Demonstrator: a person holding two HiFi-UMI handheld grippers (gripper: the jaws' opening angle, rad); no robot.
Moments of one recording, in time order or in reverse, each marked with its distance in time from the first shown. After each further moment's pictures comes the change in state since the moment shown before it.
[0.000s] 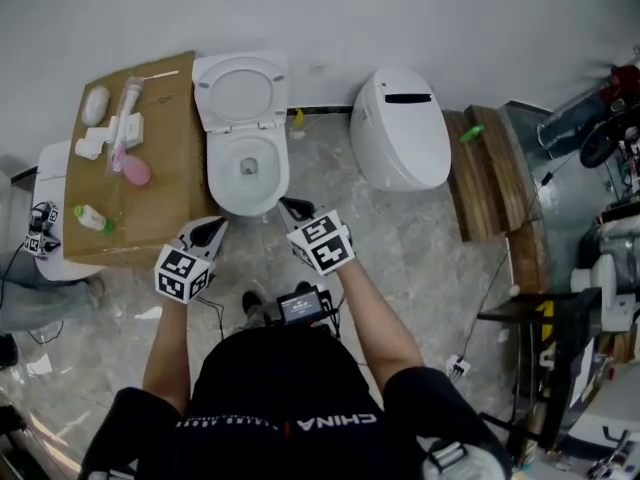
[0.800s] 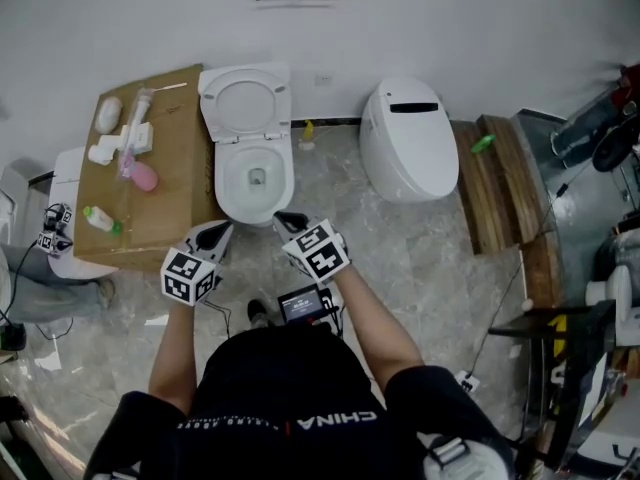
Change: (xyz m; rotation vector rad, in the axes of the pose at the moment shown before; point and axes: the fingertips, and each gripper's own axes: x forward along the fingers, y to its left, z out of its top) left arm 0.017 -0.037 0.018 0.002 0.003 0.061; right arm -0.020 0.004 -0.026 -0.001 -0.004 0.112
